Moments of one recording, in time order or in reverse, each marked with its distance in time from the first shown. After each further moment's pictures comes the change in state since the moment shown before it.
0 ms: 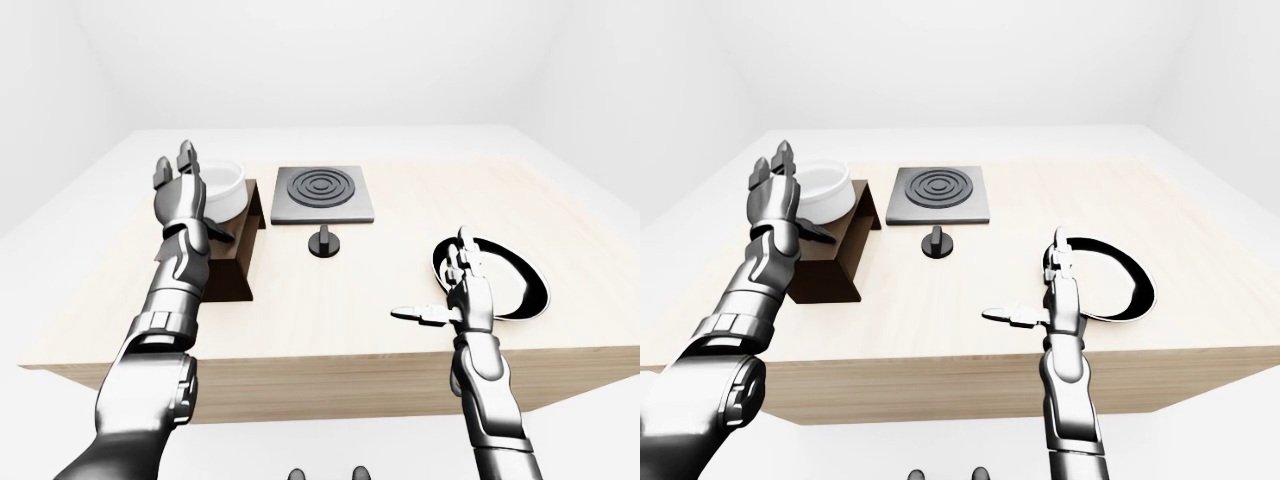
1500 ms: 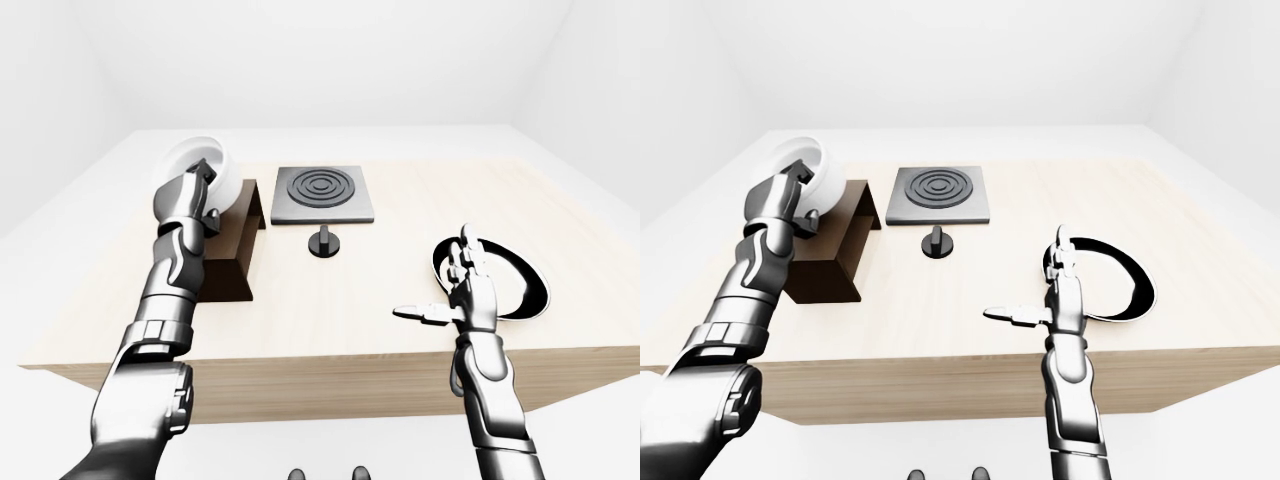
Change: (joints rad) left arm 0.056 0.012 0.013 -0.144 0.046 0.000 -0.148; right arm 0.003 -0.002 -0.009 -0.021 0.017 0.000 0.012
